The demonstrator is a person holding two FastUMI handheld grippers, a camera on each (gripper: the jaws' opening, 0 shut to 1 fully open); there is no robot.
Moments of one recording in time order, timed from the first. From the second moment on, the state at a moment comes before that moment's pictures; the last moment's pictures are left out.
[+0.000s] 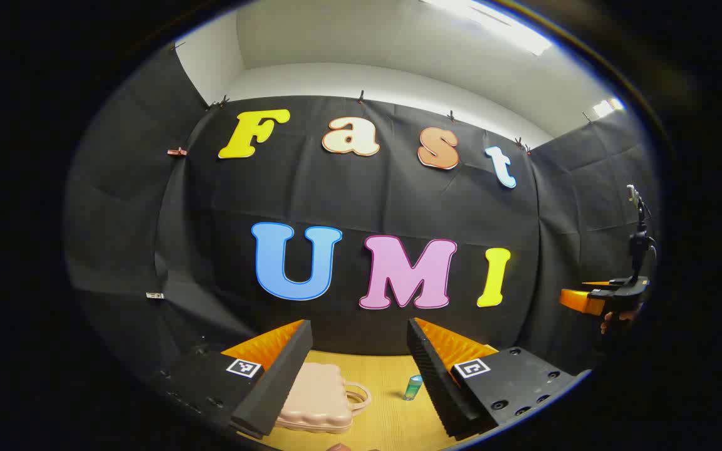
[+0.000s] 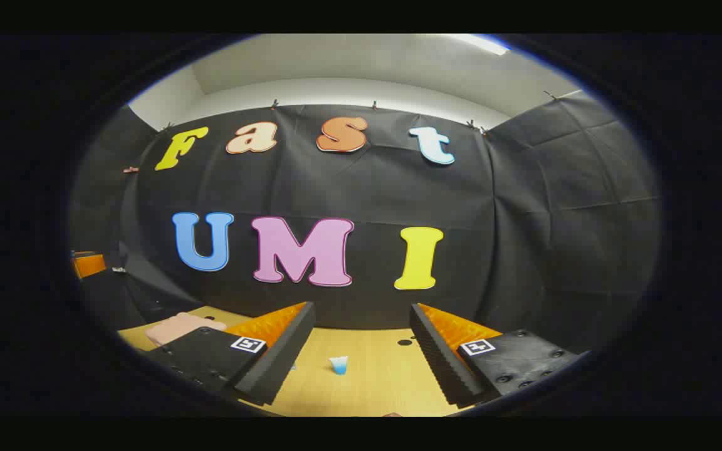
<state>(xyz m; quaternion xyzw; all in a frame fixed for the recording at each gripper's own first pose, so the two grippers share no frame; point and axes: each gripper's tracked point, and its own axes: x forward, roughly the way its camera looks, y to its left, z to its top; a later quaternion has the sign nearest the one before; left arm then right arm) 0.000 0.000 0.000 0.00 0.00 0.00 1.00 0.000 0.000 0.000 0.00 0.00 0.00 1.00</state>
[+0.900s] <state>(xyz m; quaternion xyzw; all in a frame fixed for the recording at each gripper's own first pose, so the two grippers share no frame) 0.005 -0.019 -0.009 0.00 0.01 -0.03 1.00 -0.012 -0.015 0.015 -0.01 -0.01 -0.03 1.00</state>
